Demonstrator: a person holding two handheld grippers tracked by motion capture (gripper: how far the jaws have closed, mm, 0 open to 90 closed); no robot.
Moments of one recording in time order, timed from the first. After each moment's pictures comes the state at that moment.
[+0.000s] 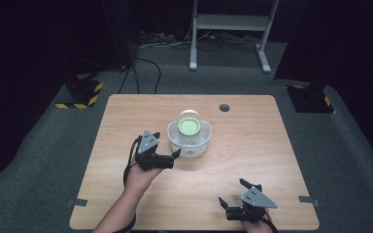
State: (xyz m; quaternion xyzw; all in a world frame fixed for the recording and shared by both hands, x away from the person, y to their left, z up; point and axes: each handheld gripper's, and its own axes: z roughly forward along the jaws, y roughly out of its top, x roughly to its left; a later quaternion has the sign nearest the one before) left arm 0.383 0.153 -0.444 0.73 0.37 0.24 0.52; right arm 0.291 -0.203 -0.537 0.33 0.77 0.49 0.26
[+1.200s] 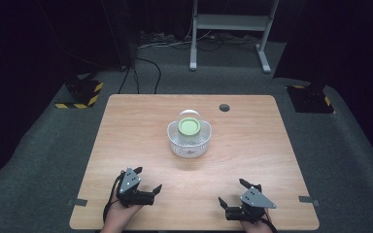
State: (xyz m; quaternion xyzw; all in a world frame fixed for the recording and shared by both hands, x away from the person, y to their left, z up) left arm 0.303 0.207 -0.531 0.76 0.38 0.22 0.47; right arm 0.290 -0.201 -0.537 0.32 0.77 0.48 0.26
